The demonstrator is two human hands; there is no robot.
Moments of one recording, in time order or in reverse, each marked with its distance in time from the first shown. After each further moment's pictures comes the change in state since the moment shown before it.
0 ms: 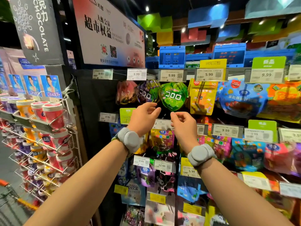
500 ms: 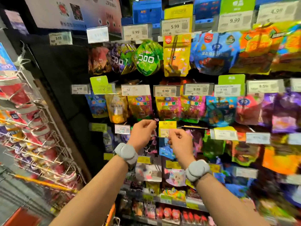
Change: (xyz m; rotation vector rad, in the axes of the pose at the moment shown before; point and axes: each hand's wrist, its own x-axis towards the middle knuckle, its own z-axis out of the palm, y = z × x) left_hand -0.122 -0.037 0.130 -0.370 -0.208 -0.432; right_hand -0.113 0.133 -0.090 0.039 -0.037 0.397
